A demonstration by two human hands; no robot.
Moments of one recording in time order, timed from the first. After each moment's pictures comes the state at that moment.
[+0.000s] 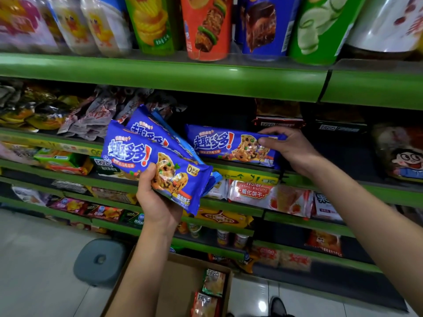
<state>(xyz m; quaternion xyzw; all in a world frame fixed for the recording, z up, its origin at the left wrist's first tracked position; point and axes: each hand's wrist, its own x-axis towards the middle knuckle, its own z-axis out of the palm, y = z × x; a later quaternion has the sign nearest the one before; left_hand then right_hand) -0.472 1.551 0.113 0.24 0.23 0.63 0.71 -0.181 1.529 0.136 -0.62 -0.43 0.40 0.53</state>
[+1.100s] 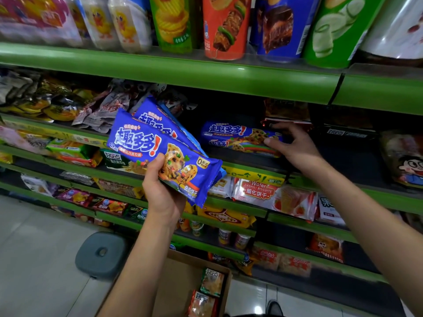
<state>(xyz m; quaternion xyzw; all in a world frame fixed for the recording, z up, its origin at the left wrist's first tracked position) -0.480 1.548 0.126 0.25 0.23 0.62 0.71 -0.179 1.534 0.127 -0.72 -0.49 0.20 0.45</state>
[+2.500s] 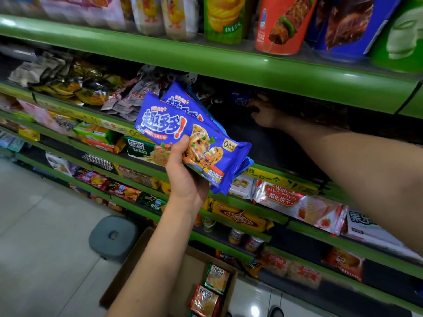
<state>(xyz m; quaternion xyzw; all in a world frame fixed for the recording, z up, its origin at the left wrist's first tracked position) -0.486 1.572 0.131 0.22 0.20 0.62 0.72 -0.231 1.720 0.134 -0.75 -0.65 0.10 0.12</state>
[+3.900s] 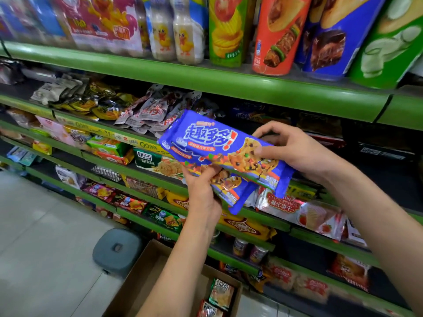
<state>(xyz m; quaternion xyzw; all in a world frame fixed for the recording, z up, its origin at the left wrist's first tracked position) -0.469 1.556 0.115 0.16 0.26 0.64 0.70 -0.293 1.528 0.214 -0.50 -0.57 0.47 0.45</state>
